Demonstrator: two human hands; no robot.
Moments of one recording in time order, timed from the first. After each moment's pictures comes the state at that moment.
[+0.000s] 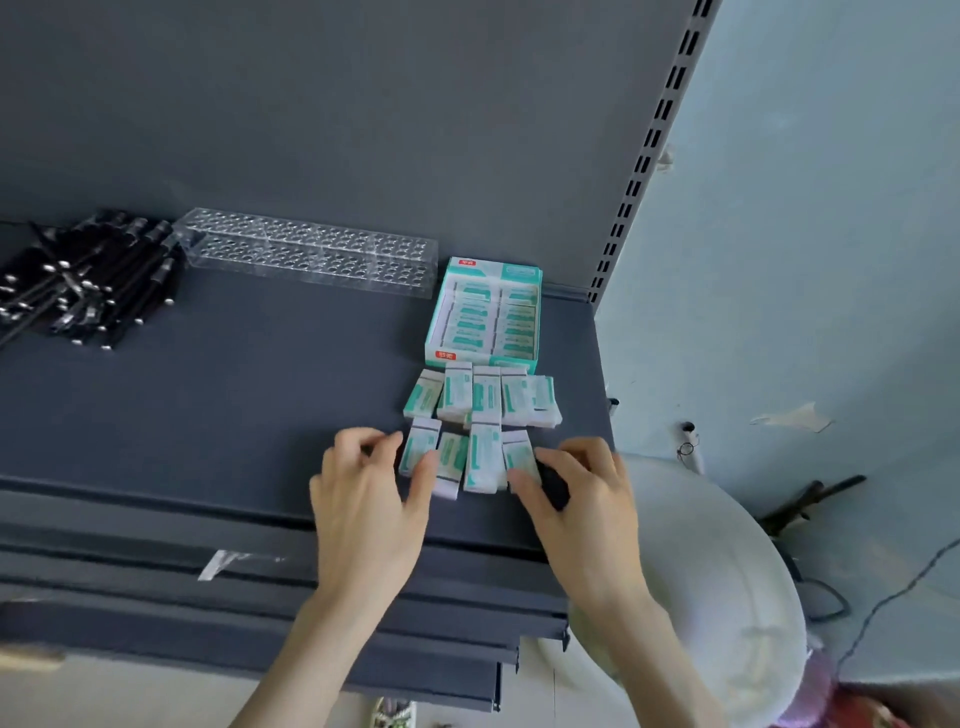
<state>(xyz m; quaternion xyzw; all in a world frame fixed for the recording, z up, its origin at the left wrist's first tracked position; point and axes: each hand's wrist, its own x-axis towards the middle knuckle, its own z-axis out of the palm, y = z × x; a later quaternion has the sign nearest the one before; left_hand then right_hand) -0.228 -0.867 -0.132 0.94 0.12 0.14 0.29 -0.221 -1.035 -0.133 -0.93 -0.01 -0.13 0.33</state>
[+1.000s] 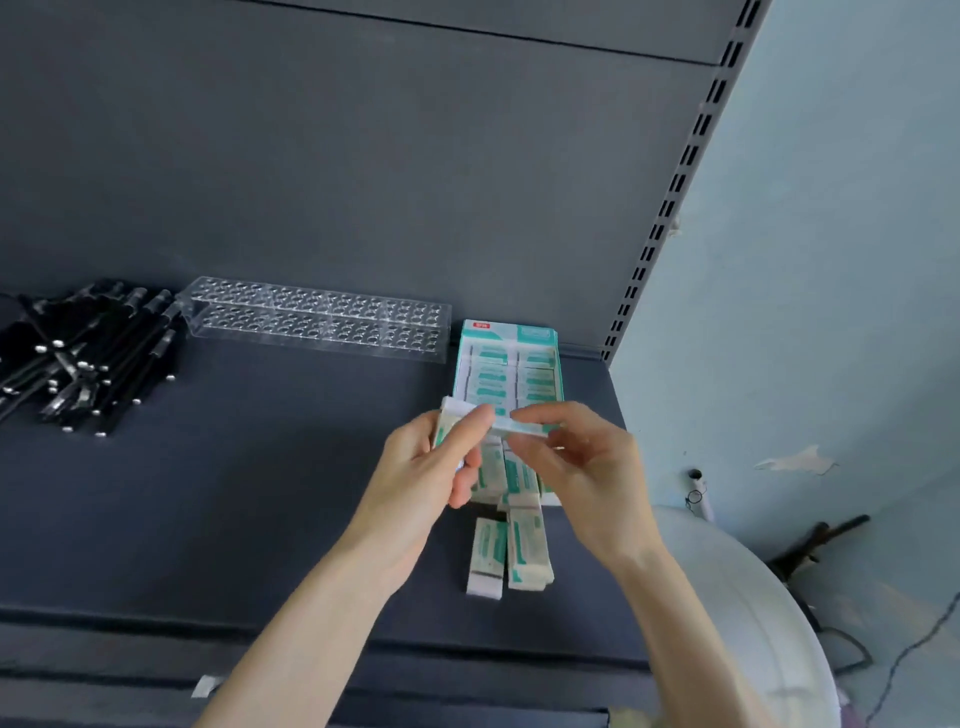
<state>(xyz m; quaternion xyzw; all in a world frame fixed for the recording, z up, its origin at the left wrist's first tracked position) -0.154 -0.845 -0.082 0.63 0.01 -0.06 0.77 -0.150 -0.997 -0.080 -0.76 -0.09 -0.09 0.63</state>
